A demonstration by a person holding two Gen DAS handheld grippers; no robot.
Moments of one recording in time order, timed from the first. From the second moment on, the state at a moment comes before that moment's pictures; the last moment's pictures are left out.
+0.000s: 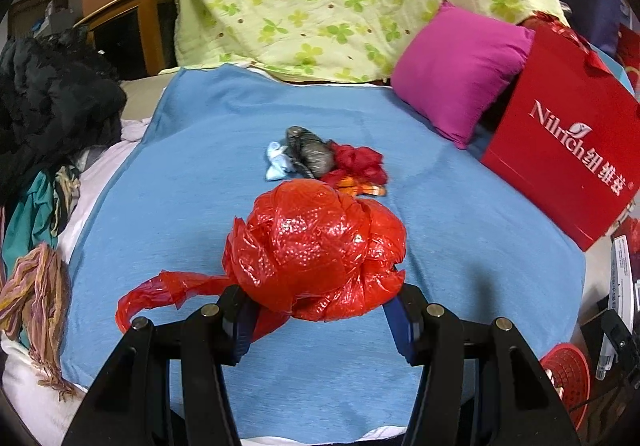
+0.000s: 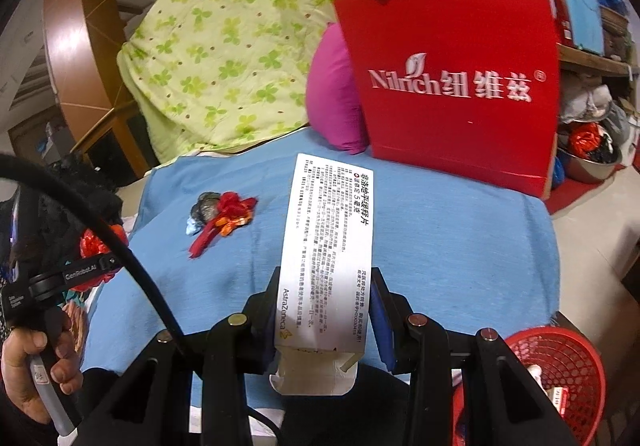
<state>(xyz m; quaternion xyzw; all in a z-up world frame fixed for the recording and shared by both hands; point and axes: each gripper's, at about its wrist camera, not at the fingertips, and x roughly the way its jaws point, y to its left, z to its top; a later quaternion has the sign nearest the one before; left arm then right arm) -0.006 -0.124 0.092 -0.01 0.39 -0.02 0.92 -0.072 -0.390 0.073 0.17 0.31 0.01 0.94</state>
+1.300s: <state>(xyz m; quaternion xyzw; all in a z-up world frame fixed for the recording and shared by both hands) -0.043 -0.264 0.083 0.07 0.40 -0.14 0.90 -0.169 -0.506 0.018 0.23 0.34 -0.13 0.90</state>
